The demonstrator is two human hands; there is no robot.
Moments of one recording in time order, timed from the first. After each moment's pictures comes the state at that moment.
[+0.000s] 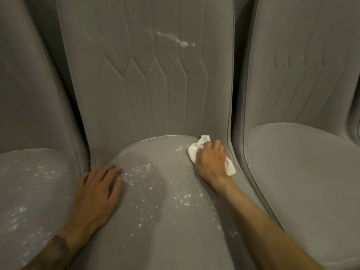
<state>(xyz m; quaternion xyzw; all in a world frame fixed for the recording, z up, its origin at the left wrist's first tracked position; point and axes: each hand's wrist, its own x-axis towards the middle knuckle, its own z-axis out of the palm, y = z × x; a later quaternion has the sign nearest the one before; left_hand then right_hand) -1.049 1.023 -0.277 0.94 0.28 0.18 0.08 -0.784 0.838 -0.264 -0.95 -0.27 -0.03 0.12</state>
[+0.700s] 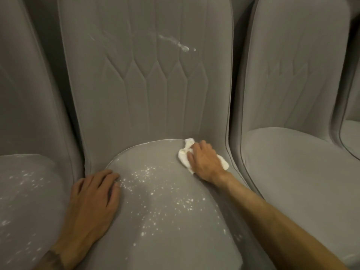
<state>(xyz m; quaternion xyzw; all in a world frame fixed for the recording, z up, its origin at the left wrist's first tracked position) -1.049 1.031 -0.296 0.93 0.26 0.24 0.05 -0.774 0.849 -0.268 -0.91 -0.39 -0.02 0.11</state>
